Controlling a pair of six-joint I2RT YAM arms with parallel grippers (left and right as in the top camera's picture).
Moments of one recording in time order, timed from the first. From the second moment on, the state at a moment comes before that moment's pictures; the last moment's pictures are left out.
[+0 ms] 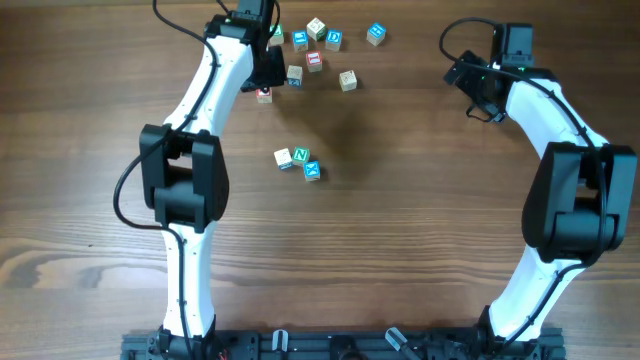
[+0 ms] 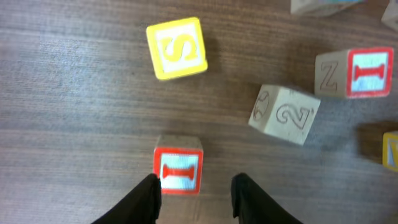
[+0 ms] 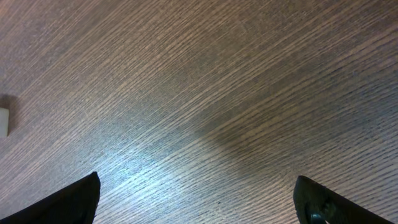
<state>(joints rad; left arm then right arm) -0.23 2.37 2.10 -0.97 -0.04 -0.36 -0.06 2.06 1.46 -0.43 -0.02 0.60</state>
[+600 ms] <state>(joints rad) -0.23 2.42 2.10 -0.93 -0.08 -0.36 -0.06 2.06 1.46 -0.43 -0.02 0.60</state>
